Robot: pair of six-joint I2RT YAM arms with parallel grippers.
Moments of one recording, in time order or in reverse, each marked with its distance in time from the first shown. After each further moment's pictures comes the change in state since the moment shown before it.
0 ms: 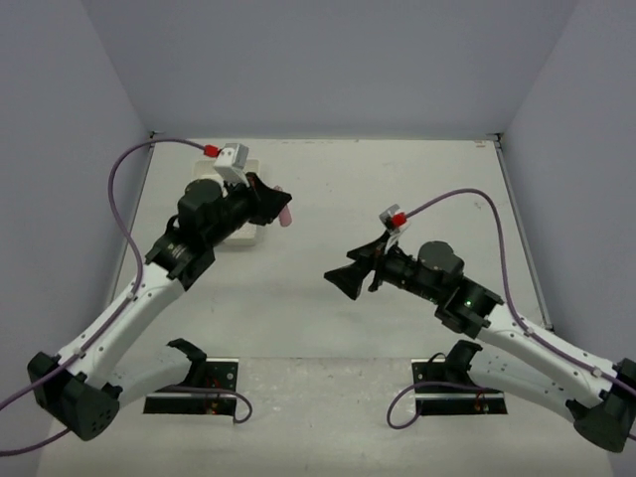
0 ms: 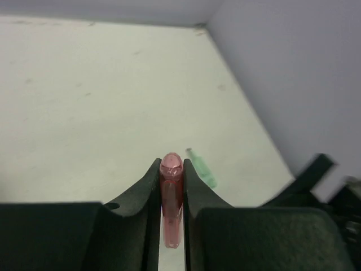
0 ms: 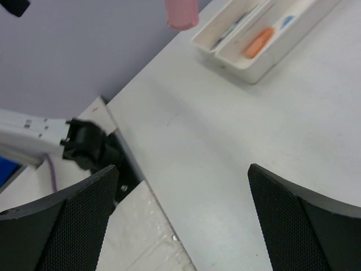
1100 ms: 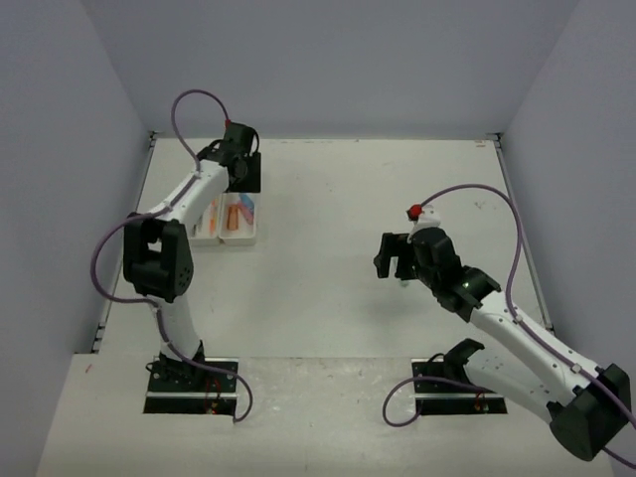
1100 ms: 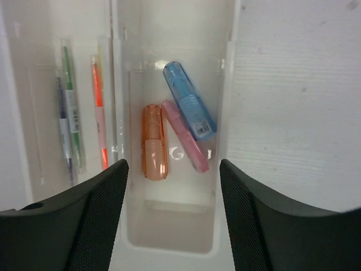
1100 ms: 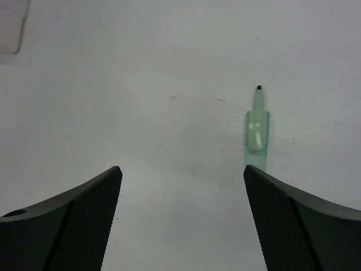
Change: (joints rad) left arm 0.255 0.802 0.590 -0.533 -0.368 0.279; right arm -0.276 0.113 0.002 -0.407 0.321 -0.032
